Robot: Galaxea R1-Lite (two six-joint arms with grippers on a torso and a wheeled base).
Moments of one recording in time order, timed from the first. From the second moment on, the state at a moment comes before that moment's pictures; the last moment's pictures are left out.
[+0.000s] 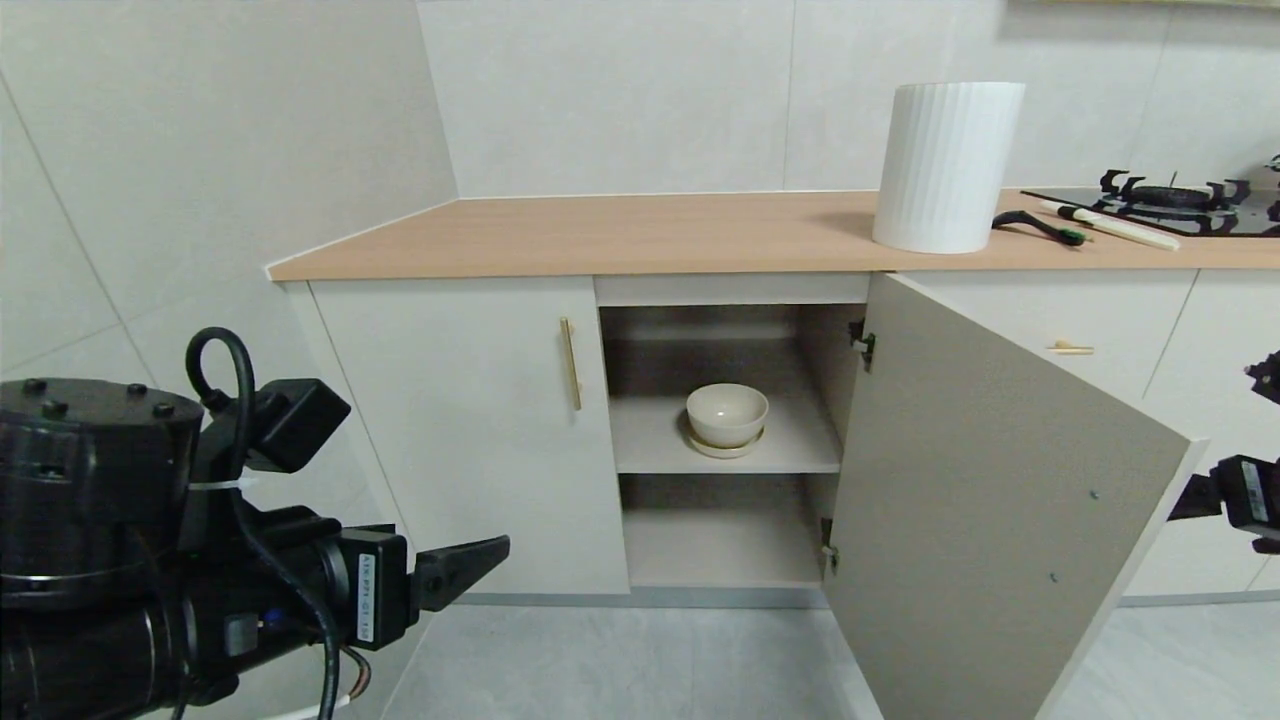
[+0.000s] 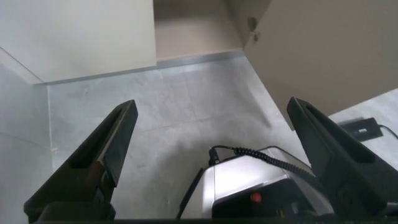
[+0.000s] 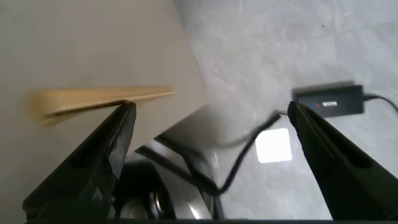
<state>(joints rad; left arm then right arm) -0.52 1.29 -0.64 -0.09 0.10 -0.30 -0.23 1.55 -0.99 0.39 0.14 0.06</state>
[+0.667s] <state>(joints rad) -0.52 1.29 -0.64 -0.09 0.10 -0.30 -0.13 1.62 -0.88 0.25 0.15 0.10</state>
